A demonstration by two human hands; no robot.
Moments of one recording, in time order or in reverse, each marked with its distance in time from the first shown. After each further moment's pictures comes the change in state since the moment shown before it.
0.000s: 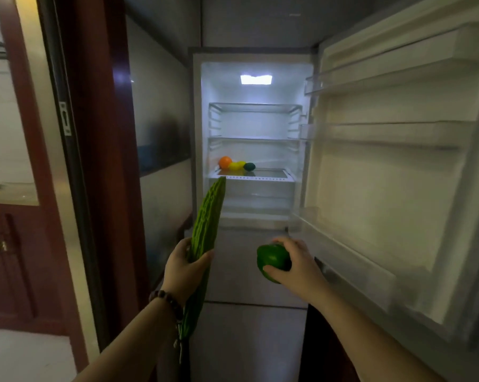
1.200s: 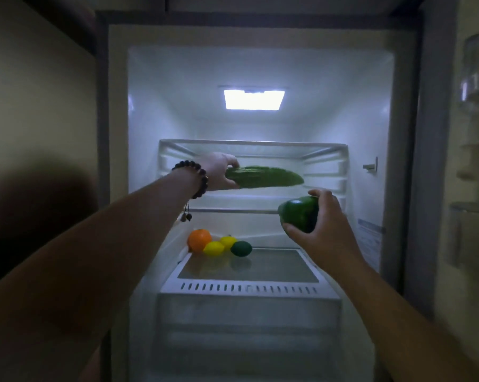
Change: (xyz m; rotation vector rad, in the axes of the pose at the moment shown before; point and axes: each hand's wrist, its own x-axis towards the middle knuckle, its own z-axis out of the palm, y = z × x) left_hand 0.651 0.158 0.179 1.057 -0.217 0.731; right_hand 0.538 0.097 -0.063 -0.200 0.544 -0.241
